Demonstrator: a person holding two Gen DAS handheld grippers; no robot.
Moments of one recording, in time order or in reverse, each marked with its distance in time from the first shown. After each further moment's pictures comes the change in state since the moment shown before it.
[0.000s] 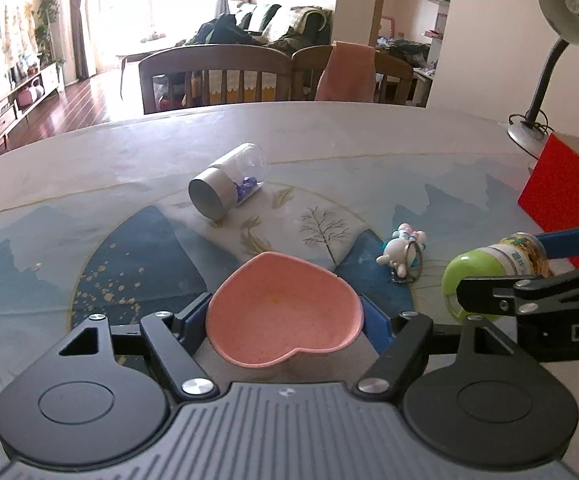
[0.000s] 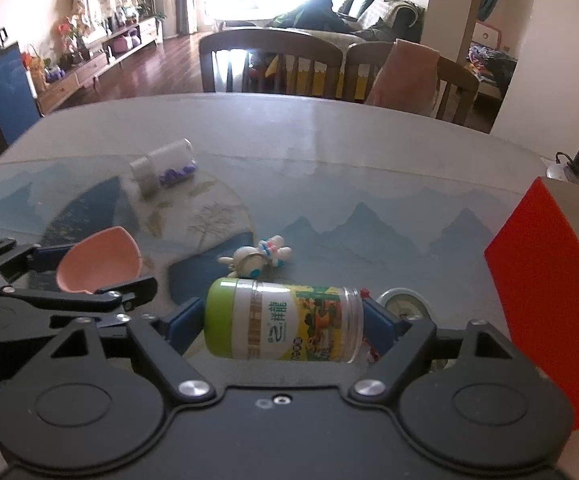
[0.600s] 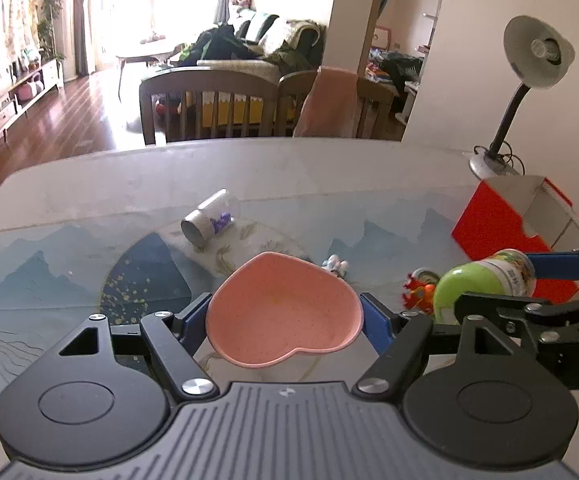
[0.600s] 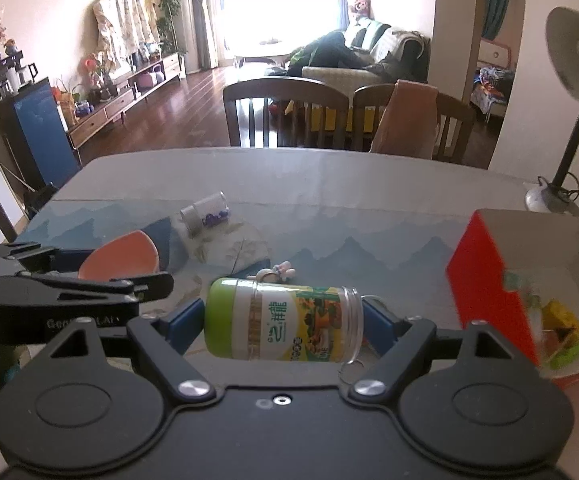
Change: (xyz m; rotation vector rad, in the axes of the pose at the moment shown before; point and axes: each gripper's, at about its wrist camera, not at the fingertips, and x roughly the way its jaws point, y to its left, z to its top) left arm -0.106 -0.034 0.029 -0.033 -0.019 -0.030; right arm -0.116 -0.023 0.000 0.015 -0.096 0.076
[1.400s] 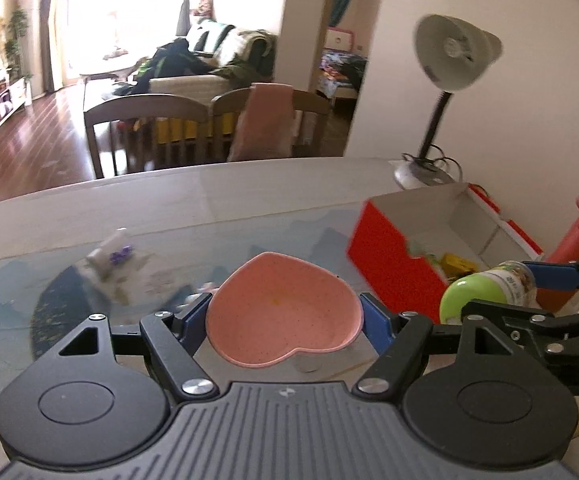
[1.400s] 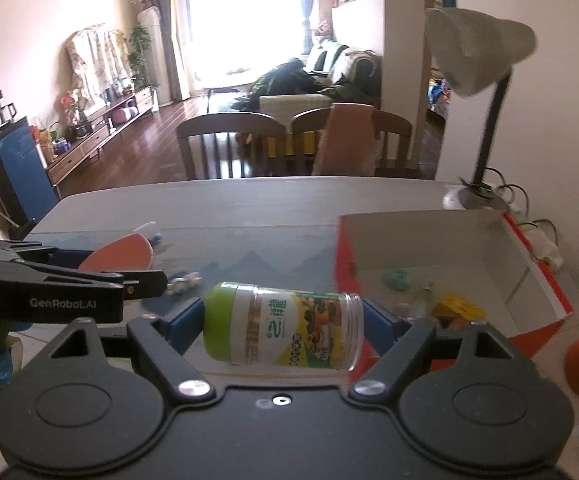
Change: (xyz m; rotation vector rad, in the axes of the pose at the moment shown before) left arm -0.029 -0.135 0.031 0.062 -0.002 -0.091; right arm -0.076 -0.123 -0.020 0.076 -0.080 -0.053
